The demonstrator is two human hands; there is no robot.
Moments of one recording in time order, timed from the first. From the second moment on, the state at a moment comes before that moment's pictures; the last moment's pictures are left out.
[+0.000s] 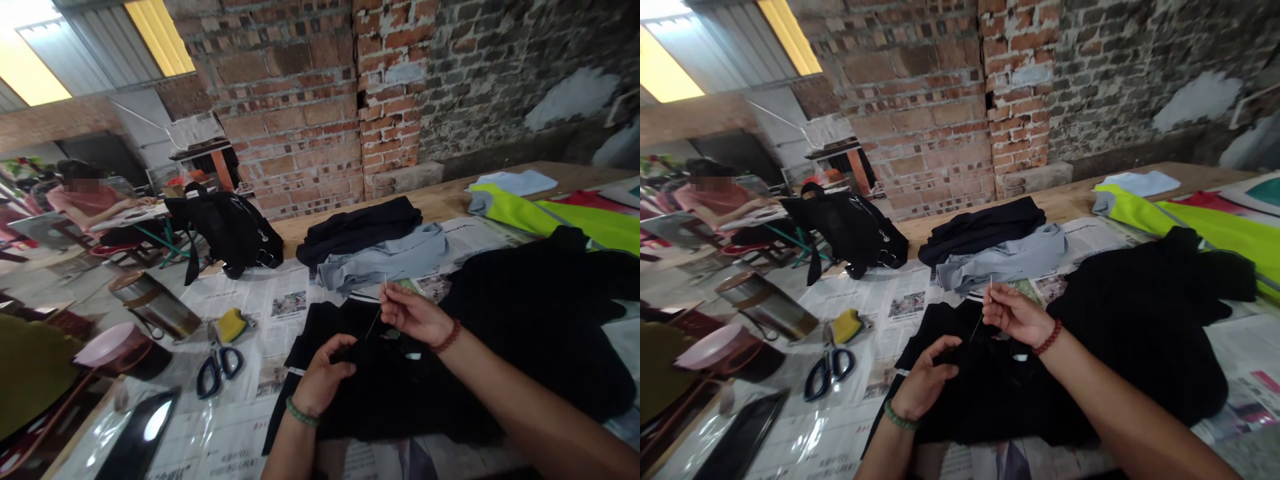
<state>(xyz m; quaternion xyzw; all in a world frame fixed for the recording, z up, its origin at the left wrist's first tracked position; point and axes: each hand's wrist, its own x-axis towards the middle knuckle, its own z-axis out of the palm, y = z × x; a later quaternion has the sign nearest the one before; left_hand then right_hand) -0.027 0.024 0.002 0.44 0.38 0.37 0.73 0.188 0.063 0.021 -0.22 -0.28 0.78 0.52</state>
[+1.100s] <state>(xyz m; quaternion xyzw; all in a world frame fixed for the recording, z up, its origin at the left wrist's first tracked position) -0.028 0.026 0.004 0.41 0.47 0.41 0.67 0.217 -0.037 0.038 -0.33 -0.36 0.57 0.66</state>
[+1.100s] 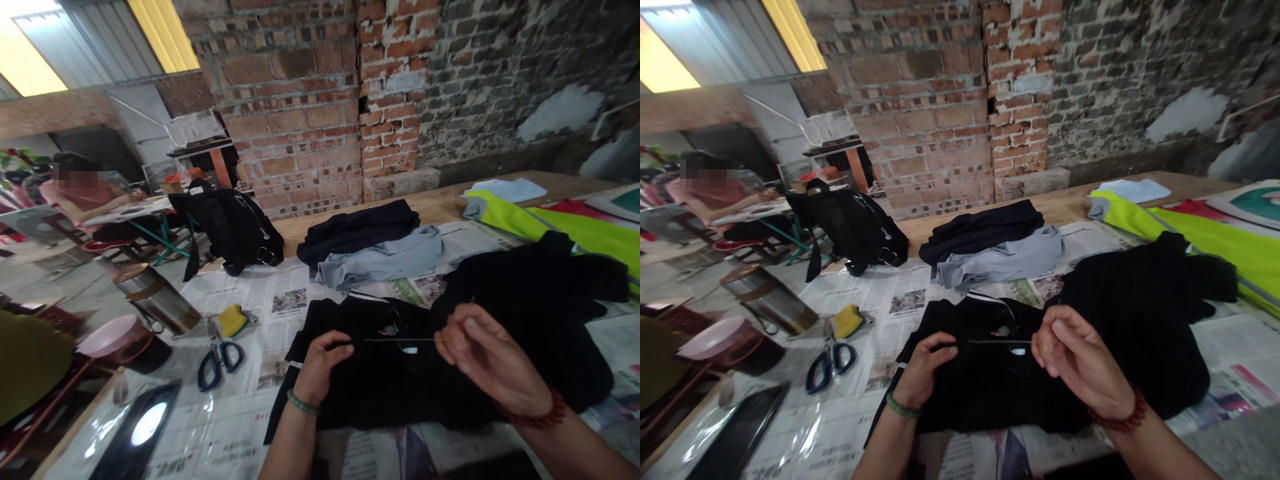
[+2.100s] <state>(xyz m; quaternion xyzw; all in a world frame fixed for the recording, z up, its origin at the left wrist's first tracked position) -0.017 0.007 0.017 0.71 0.43 0.45 0.35 0.129 -0.025 0.007 -0.52 -0.50 0.55 0.41</state>
